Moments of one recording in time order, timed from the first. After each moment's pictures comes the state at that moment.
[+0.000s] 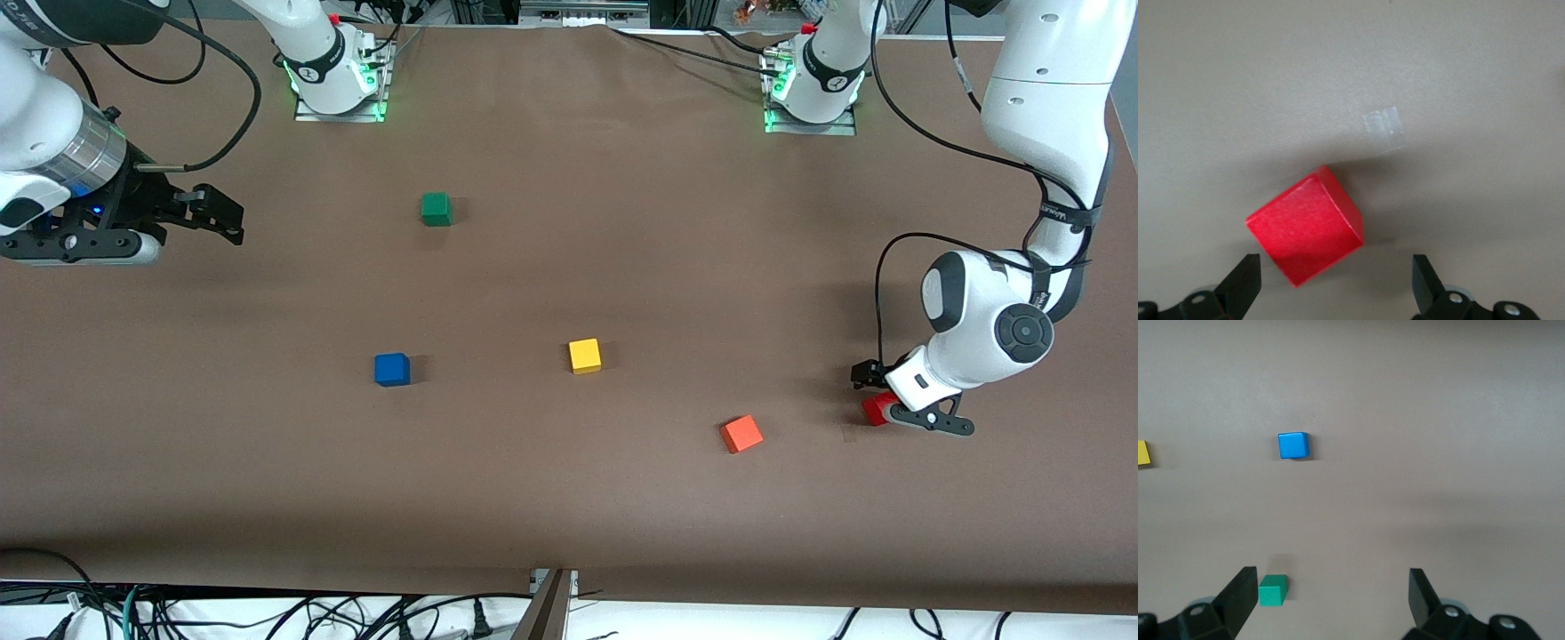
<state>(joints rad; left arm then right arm) 0.13 0.63 -0.08 -1.75 0.07 2.39 0.21 0.19 0.09 -0.02 -1.54 0.00 1.61 0.14</state>
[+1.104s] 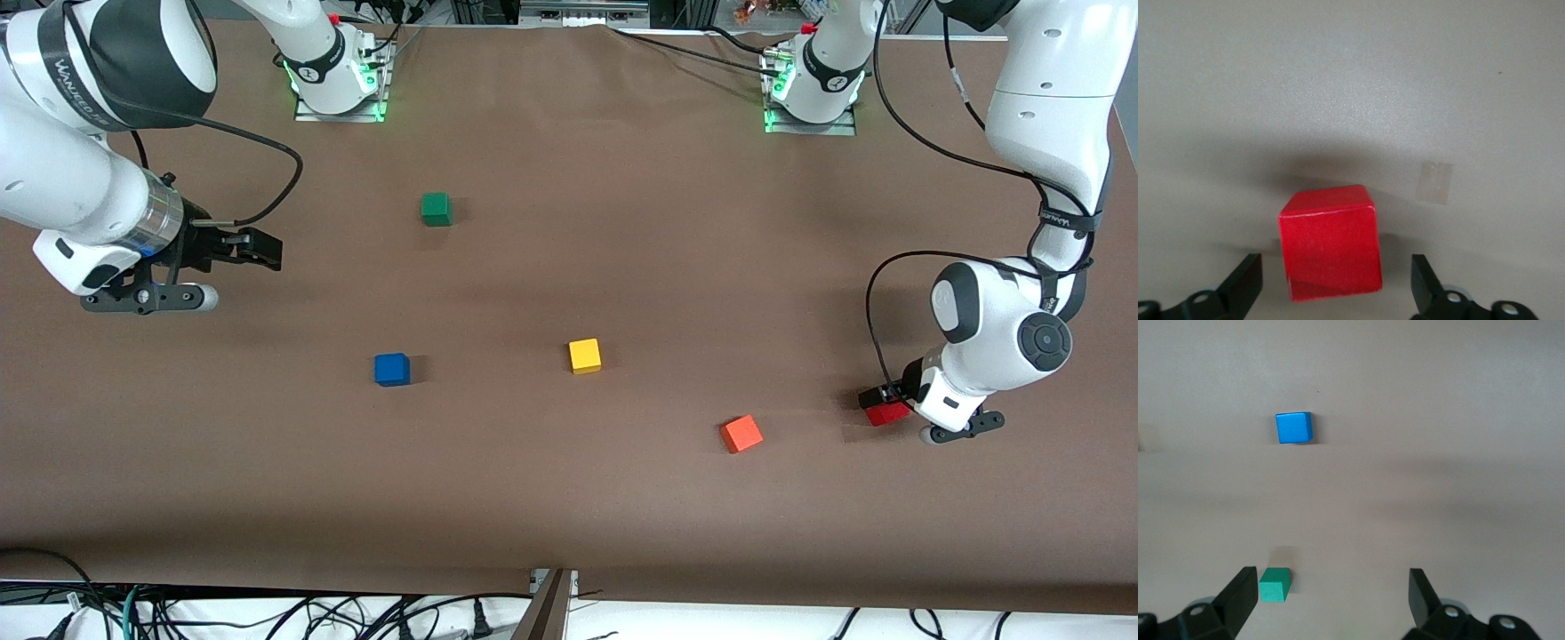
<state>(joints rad) 0.14 0.68 -0.07 -1.70 -0.03 2.39 -0.17 0.19 0.20 -0.02 -1.54 0.02 1.61 0.14</state>
